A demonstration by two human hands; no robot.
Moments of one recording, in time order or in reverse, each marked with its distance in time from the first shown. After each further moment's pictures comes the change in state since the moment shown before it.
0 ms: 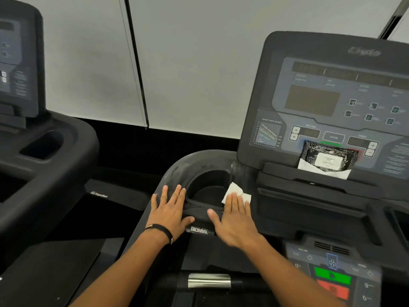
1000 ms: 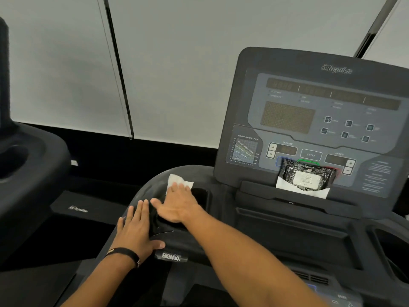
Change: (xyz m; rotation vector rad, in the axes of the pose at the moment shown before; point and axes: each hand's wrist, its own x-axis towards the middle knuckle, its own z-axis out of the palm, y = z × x) left_hand 0.024 0.001 0.000 -0.190 0.023 -0.172; right_hand 0.103 -0.066 -0.054 -0.115 0.124 -0.340
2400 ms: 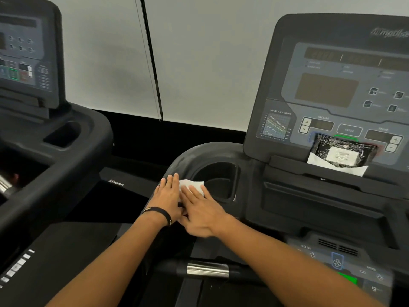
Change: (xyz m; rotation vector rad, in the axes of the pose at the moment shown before) left_hand -0.018 -0.007 -0.014 0.037 -0.015 0.029; right_hand -0.086 -0.026 0.053 -0.017 -0.065 -0.315
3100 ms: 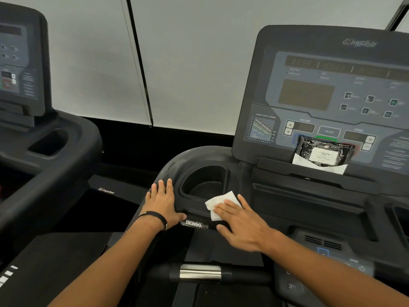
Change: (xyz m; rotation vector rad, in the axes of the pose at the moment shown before) left_hand 0.001 0.008 0.005 0.139 -0.028 -0.030; right_hand -0.106 0.064 -0.015 -0.040 0.130 0.075
